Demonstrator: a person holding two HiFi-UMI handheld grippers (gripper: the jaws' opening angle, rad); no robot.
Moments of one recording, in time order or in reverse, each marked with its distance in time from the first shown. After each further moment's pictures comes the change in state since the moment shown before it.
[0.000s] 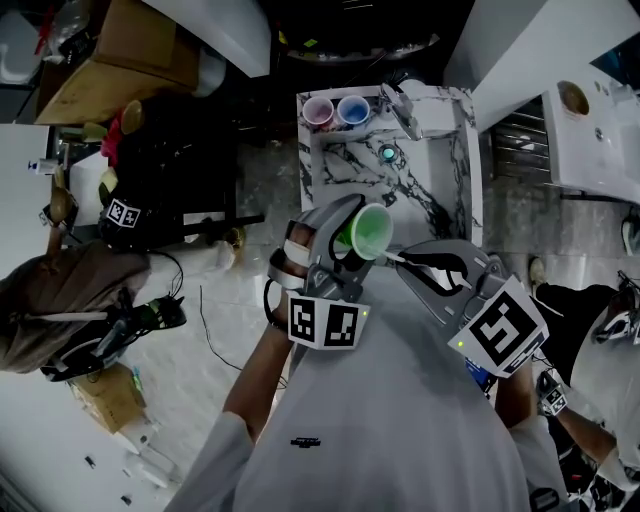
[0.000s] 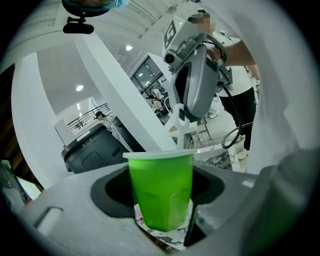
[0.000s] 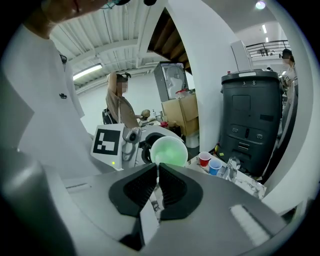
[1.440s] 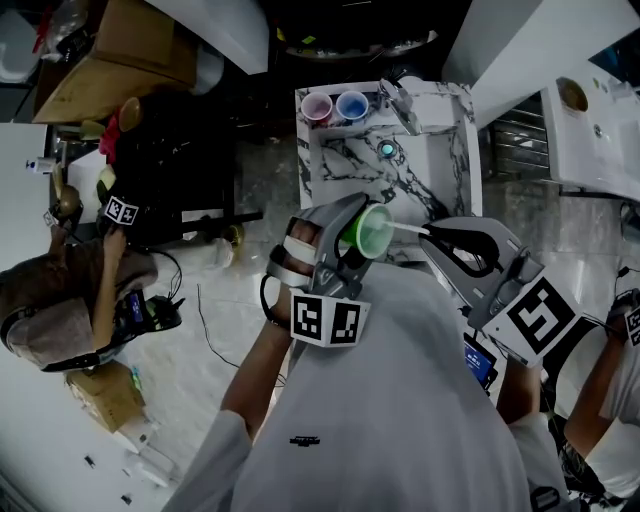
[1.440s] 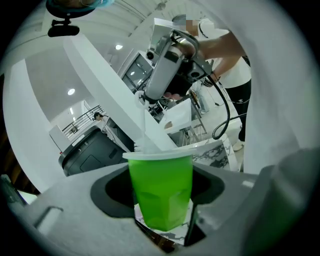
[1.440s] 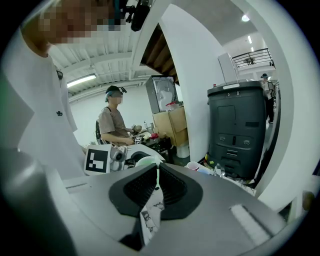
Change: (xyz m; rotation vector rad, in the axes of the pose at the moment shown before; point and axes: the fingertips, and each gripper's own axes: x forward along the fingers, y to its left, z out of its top) left arm 0.001 -0.013 -0.004 0.097 0.033 -0.034; right arm -0.033 -0.032 0.025 0.071 -0.161 -0.104
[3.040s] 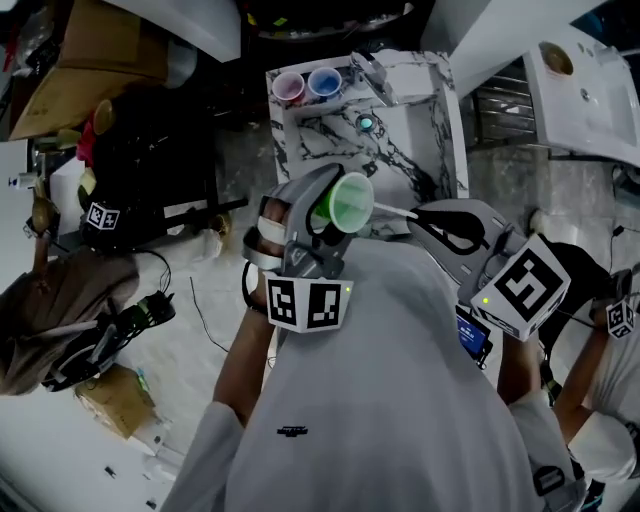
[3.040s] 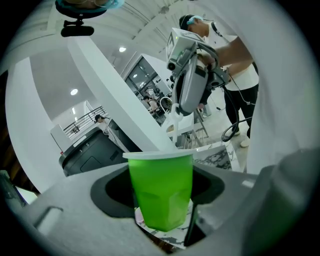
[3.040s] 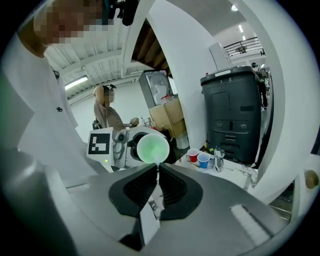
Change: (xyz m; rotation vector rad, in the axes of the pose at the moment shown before) left arm 0.002 0.013 0.005 -0.035 -0.038 0.014; right arm -0.001 -0.004 -0.041 0.091 0.050 -0.024
